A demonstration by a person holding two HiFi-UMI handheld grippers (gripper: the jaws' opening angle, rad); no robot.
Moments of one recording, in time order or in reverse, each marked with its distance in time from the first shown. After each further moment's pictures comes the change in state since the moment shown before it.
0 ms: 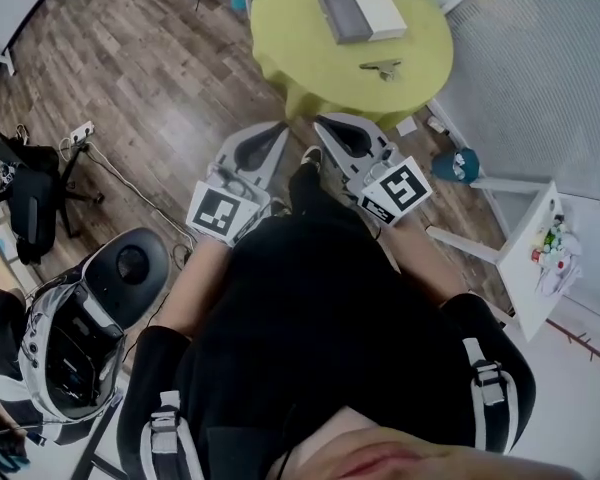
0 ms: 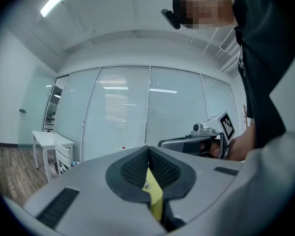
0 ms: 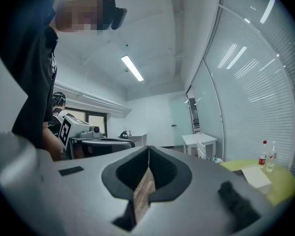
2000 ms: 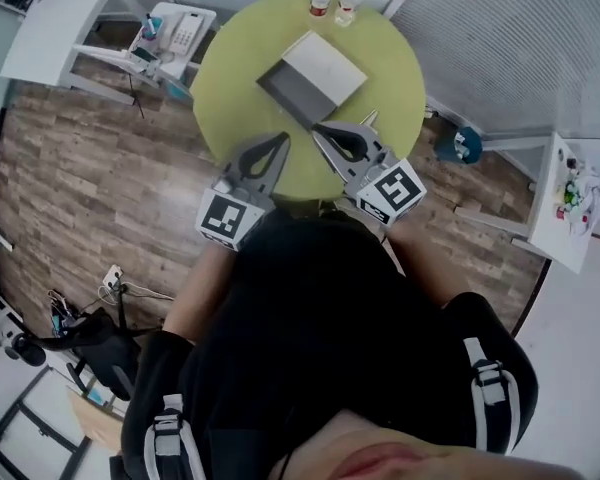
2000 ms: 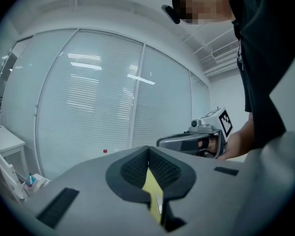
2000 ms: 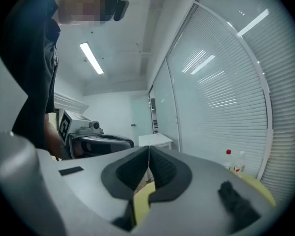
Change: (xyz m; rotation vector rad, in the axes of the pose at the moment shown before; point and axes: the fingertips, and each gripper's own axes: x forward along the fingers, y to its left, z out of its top) left arm 0.340 0.209 -0.007 0.025 0.160 -0.465; right arm 0.119 -0.367 0.013 0.069 0.019 -0.435
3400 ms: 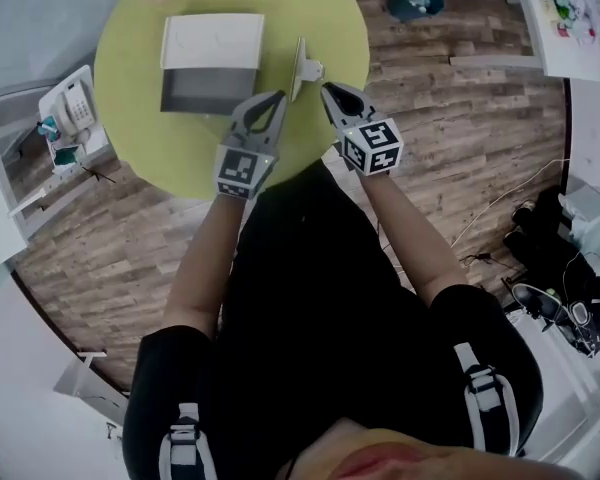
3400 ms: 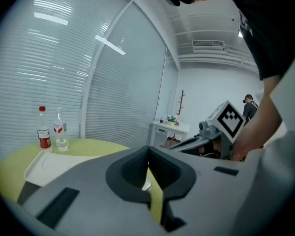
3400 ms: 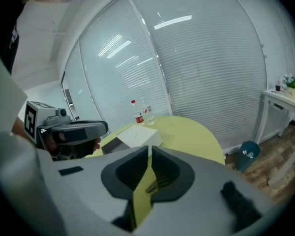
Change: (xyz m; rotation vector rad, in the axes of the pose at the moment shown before) left arm 0.200 -0.051 -0.202 0.037 0.276 -0.510; right arm -0.132 -0.154 -0.270 0.522 0.190 -0.886
